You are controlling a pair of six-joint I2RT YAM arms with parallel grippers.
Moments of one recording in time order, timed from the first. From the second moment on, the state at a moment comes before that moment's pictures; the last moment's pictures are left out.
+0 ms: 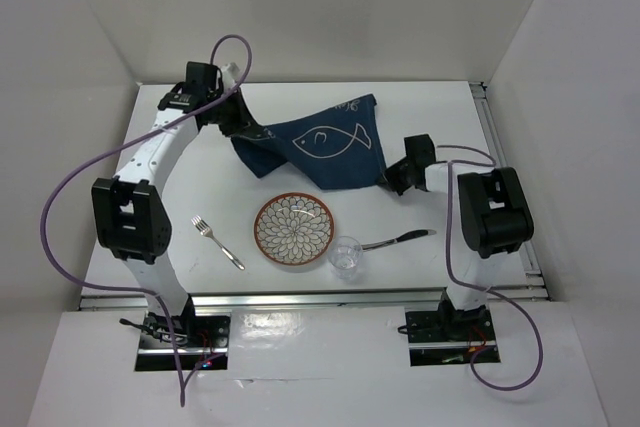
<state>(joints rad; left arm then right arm) -0.12 1.78 1.63 -0.65 0.43 -0.42 0.16 1.78 0.90 -0.04 -0.16 1.17</state>
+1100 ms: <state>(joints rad) 0.08 1.58 2.20 -0.76 0.61 -0.45 0.12 1.29 1.63 -0.30 -0.05 0.74</state>
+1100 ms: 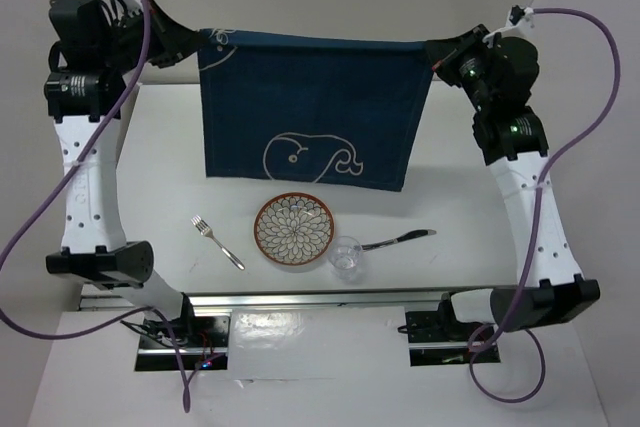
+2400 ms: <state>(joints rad) 0.13 1.70 1.29 -0.64 0.44 -0.47 0.05 1.30 0.83 -0.18 -0.22 0.76</state>
